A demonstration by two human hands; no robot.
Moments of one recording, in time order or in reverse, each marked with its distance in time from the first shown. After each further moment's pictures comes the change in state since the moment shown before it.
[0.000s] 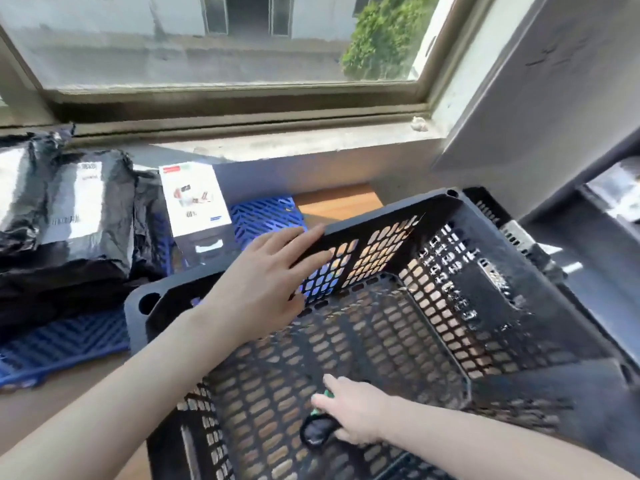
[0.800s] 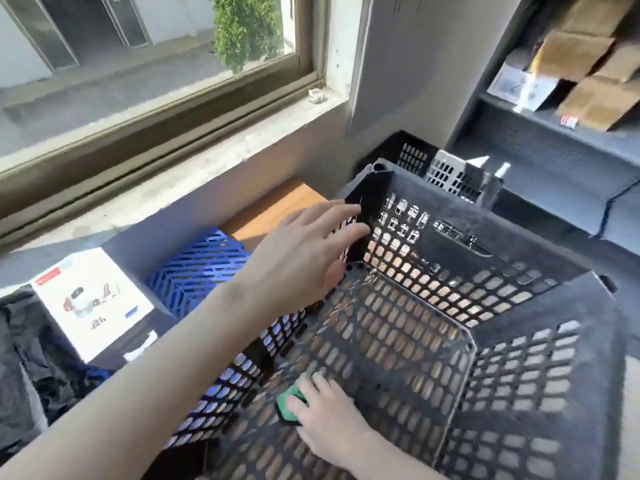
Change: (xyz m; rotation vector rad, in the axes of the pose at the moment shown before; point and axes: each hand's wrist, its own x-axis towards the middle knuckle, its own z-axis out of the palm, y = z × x) left_hand 0.146 0.015 0.018 -0.131 0.030 0.499; right_hand 0.077 -0.036 0.009 0.161 0.714 0.461
